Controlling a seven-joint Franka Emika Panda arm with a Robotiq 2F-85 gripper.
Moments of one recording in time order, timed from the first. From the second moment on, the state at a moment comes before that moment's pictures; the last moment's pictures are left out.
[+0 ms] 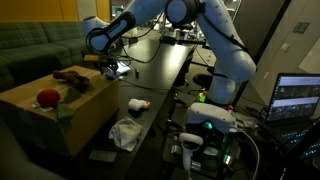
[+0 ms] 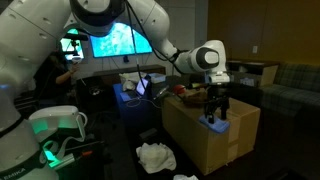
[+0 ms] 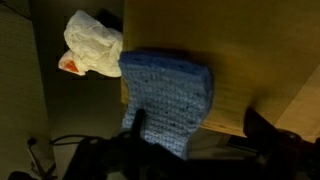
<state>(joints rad) 0.14 0.75 -0.19 -1.46 -0.18 2.12 1.45</state>
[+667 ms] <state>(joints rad) 0.10 0.75 -0.19 -1.49 -0.18 2.25 1.32</state>
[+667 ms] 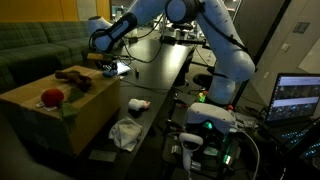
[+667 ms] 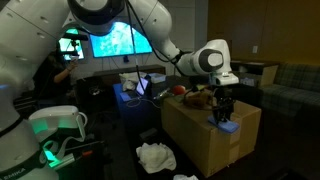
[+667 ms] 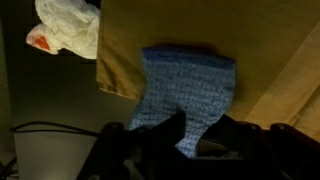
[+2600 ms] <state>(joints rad) -0.04 0.45 -0.23 -2.23 -0.18 2.90 0.45</state>
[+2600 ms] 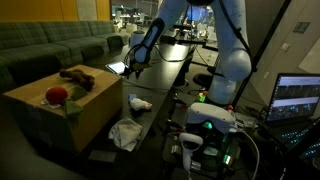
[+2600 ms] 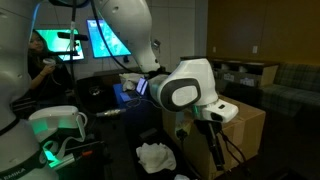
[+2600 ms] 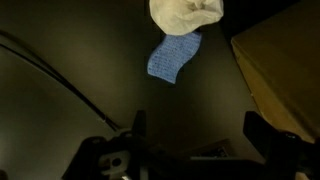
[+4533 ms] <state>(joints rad) -0.27 0.75 0.06 -2.24 -0.07 2.97 -0.25</state>
